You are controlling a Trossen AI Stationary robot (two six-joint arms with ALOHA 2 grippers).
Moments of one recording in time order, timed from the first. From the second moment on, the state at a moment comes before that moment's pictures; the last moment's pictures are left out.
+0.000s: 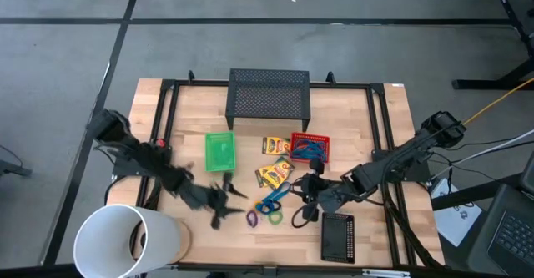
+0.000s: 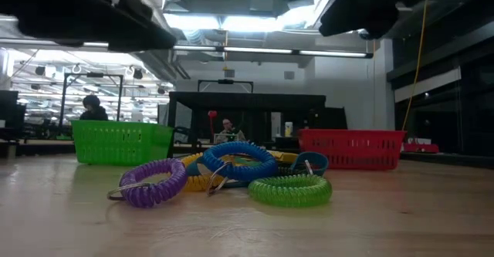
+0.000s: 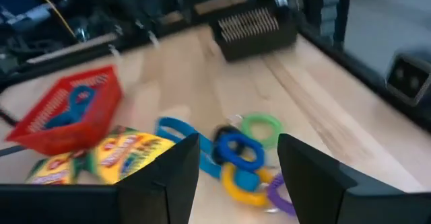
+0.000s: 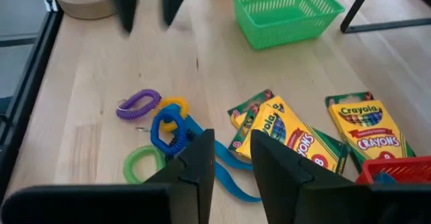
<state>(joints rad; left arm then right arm) -0.57 1.42 0.48 0.66 -0.43 0.05 0.57 1.51 0.95 -0.20 0.56 0.49</state>
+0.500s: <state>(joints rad) -0.41 0.97 0.04 0.92 -0.13 -0.01 0.49 1.61 0.95 -0.22 0.41 0.55</state>
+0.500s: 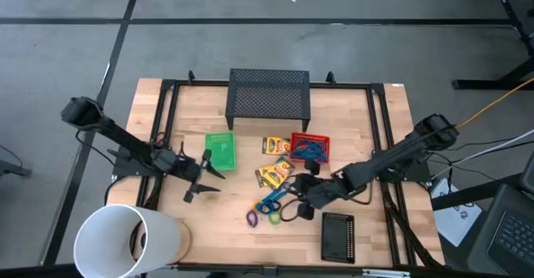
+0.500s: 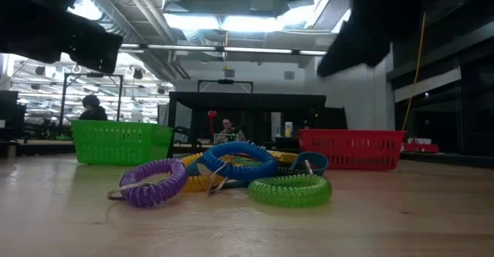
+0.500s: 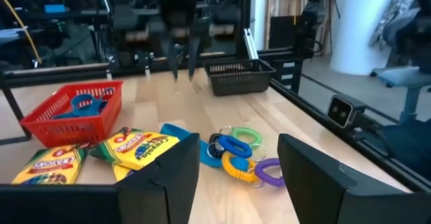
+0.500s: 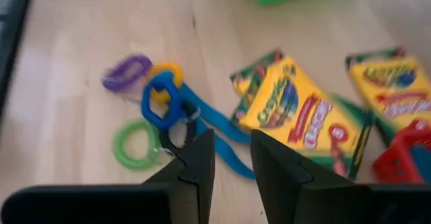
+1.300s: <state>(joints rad) -0.41 0.98 0.04 0.88 -0.17 -0.01 0.38 1.79 0.95 -0.19 0.25 0.61</state>
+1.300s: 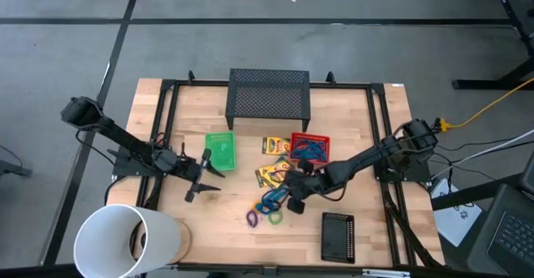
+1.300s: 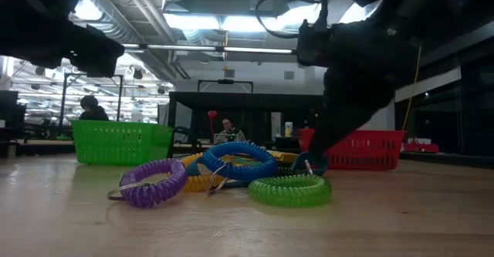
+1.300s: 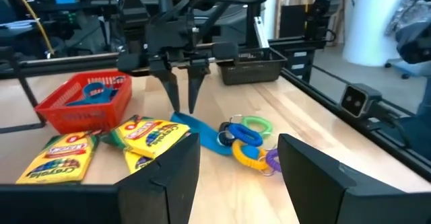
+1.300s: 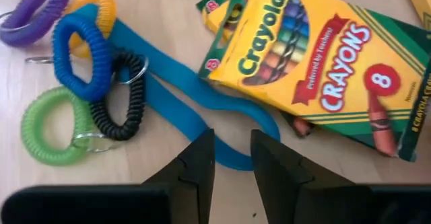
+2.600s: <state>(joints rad) -0.41 0.98 0.04 0.87 -0.16 -0.02 0.34 1.78 0.95 -0.27 0.24 0.72</state>
